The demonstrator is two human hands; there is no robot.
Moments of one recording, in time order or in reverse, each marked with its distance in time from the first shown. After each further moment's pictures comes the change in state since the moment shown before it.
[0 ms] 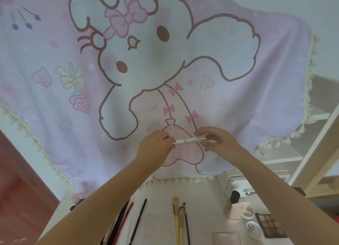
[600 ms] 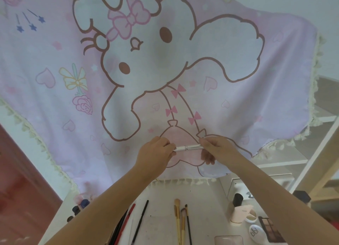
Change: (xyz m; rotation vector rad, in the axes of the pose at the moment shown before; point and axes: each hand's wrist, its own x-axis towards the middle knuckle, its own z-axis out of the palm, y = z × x) left_hand -0.012 -0.001 0.002 -0.064 -0.040 -0.002; right_hand 0.004 0.012 0.009 -0.006 -0.062 0.113
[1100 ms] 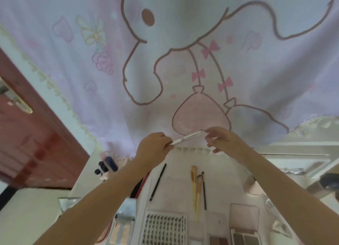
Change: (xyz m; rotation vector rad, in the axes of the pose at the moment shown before) left_hand -0.087 -0.031 0.036 -0.162 -0.362 -0.429; right_hand 0.000 0.052 0.055 0.080 -0.142 0.138
